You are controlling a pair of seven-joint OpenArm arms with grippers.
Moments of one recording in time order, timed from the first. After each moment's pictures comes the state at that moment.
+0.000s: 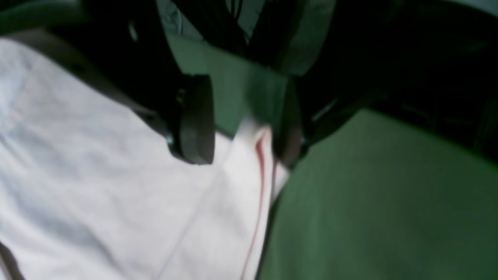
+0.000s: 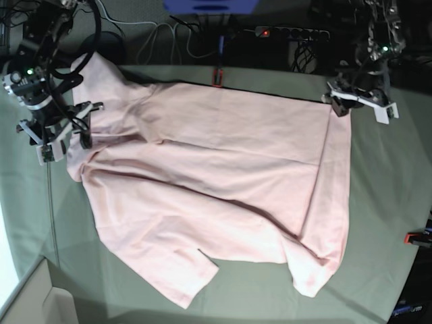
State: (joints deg) left arm 27.1 -8.9 -16.1 96.0 -32.4 0.7 30.3; right arm -15.6 -0.6 32.8 104.3 -0.9 39.9 -37.0
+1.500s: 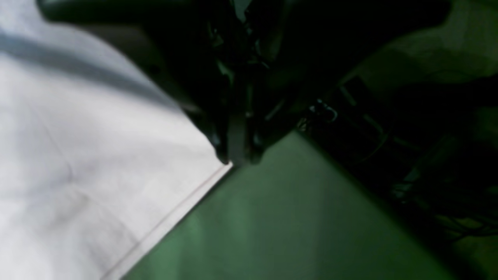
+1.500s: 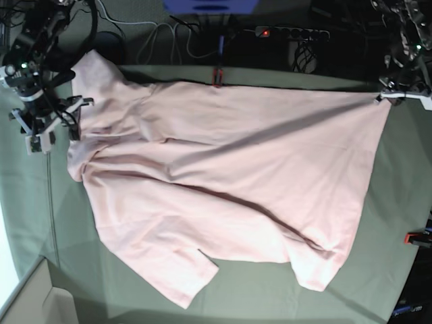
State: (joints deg) left arm 24.1 -8.8 -34.4 88.3 -33.3 -0.1 29.7; right arm -16.1 -1.2 38.5 101.4 -0.6 39.8 -36.4
